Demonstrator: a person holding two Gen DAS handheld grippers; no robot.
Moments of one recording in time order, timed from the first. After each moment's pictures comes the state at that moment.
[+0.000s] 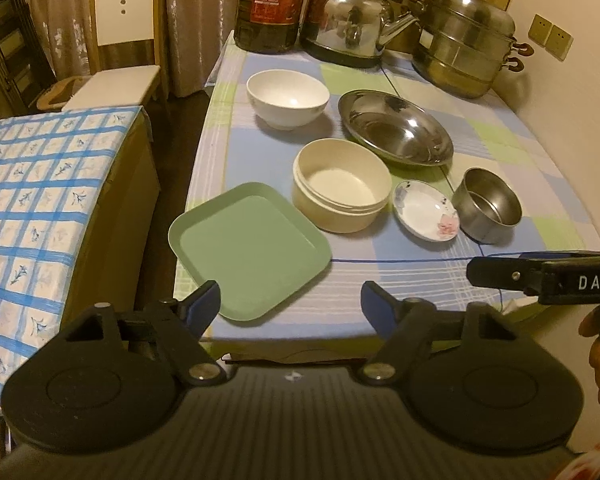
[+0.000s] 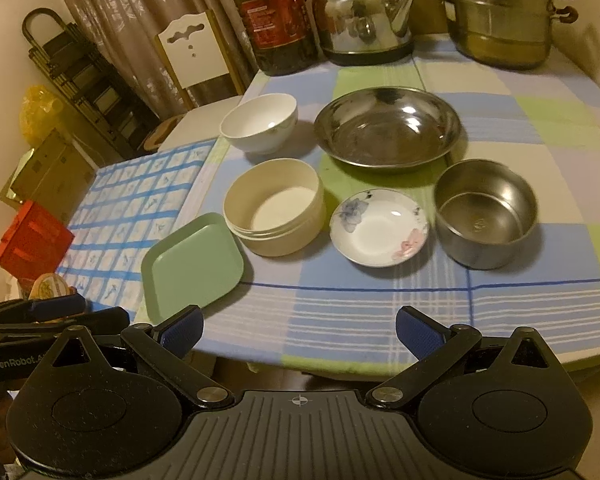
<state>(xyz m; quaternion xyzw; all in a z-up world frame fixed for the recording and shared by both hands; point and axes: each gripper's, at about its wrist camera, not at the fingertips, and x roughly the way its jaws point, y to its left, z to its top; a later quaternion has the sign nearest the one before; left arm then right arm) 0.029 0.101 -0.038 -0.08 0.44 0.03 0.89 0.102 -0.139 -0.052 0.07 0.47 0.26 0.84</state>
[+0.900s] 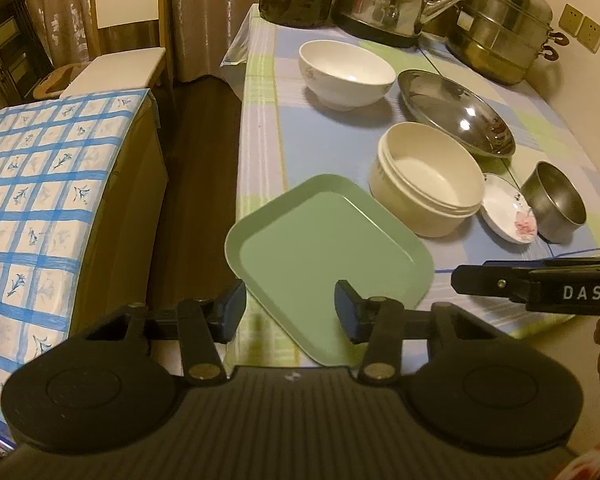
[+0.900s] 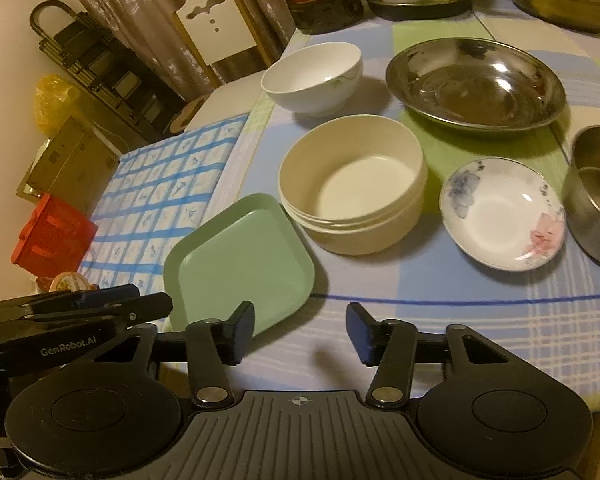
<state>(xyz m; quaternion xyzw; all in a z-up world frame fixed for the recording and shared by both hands) 0.078 0.181 -0.098 -0.08 0.46 0.03 0.89 0.135 -0.051 -0.111 0.09 0.49 0.29 0.81</state>
